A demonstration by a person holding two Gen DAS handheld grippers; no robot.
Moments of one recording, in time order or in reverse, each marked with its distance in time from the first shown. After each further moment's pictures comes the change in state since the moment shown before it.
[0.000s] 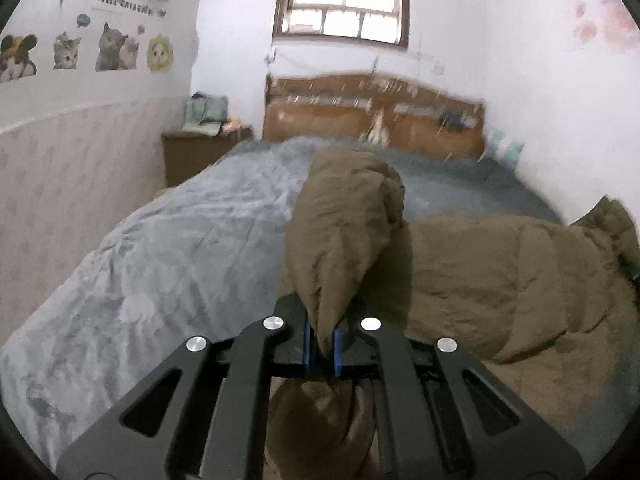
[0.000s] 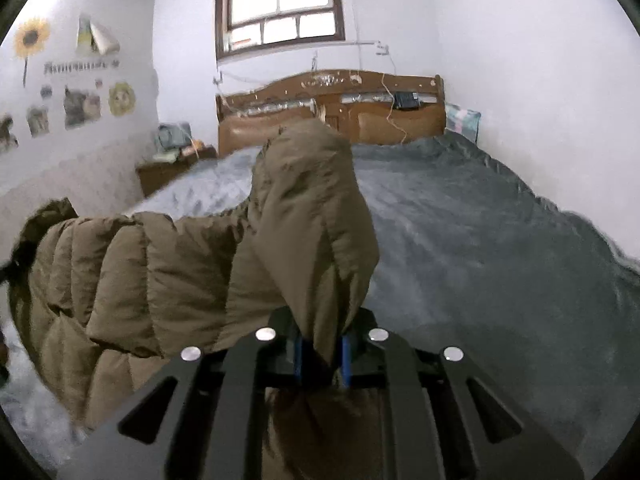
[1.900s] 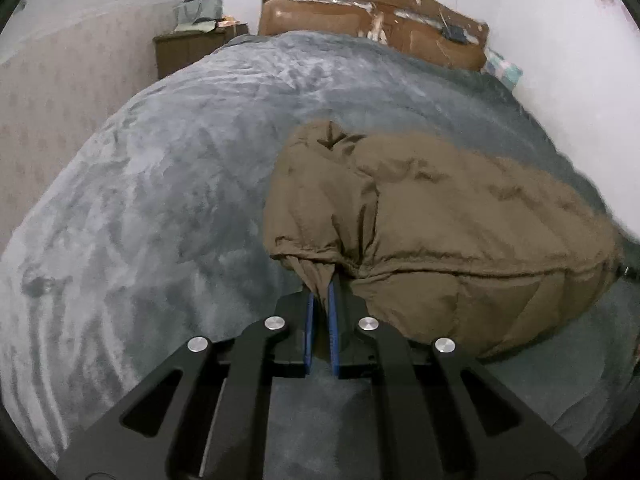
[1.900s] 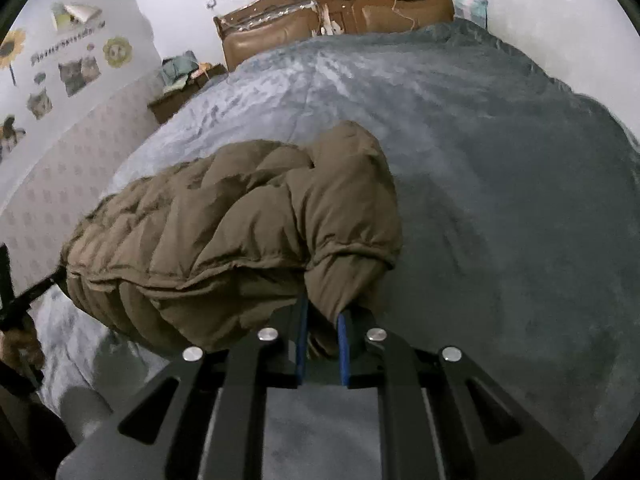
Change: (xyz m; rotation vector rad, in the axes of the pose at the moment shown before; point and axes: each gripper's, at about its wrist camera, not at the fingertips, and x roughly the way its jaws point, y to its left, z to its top) left arm -0.080 0.021 -0.092 -0.030 0.356 -0.085; right arm -0.065 -0.031 -0.118 0.118 0.384 0.142
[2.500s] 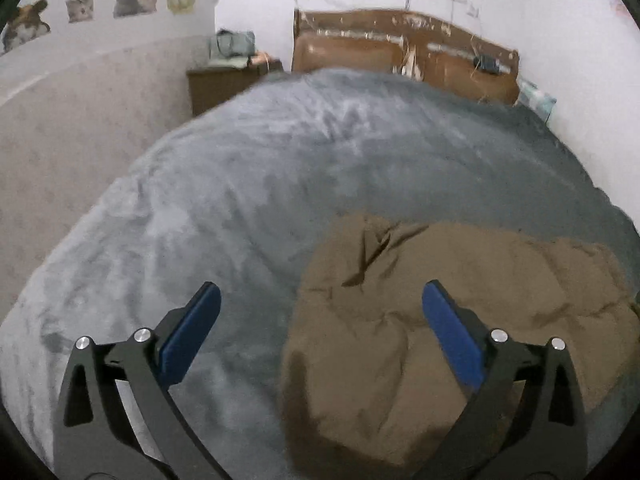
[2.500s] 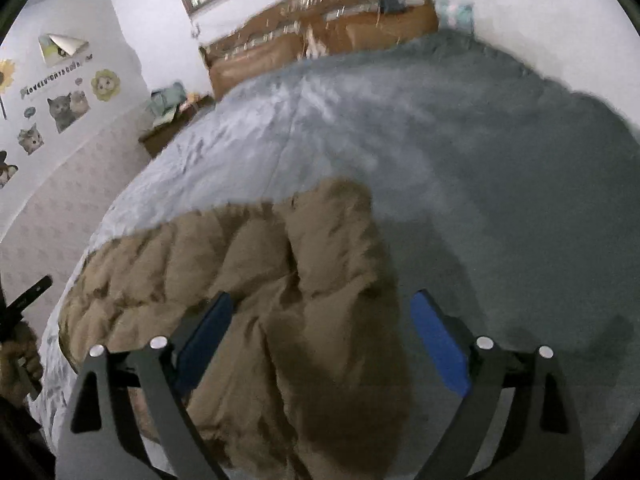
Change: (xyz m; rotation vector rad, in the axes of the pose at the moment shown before) left arm 0.042 -0.005 0.082 -0.049 -0.115 0.147; right arm 0.063 -0.026 0.047 0.076 -0.060 0.028
